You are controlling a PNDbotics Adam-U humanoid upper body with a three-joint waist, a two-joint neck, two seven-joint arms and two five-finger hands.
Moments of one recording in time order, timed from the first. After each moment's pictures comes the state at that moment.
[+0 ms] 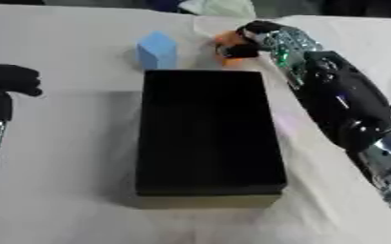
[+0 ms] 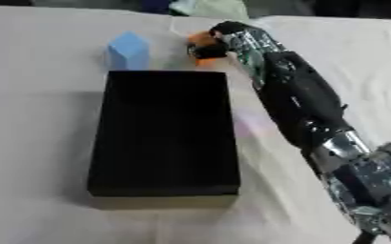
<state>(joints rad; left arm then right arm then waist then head) -0.27 0.30 -0.05 -1.99 -0.36 -0.24 -0.04 -1.24 -0.31 0.20 -0.64 1.05 0.08 0.40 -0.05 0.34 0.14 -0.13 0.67</state>
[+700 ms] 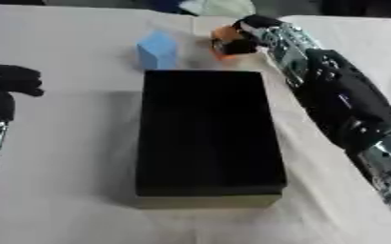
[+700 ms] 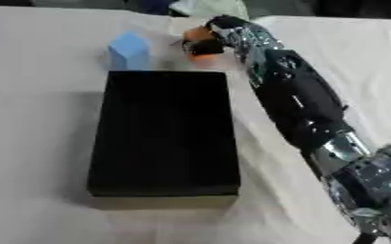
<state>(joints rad) -0.27 0.30 -0.05 -1.99 -0.36 -0.23 -0.05 -1.24 -0.32 0.21 -0.77 0.96 0.13 0.37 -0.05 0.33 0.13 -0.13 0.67</state>
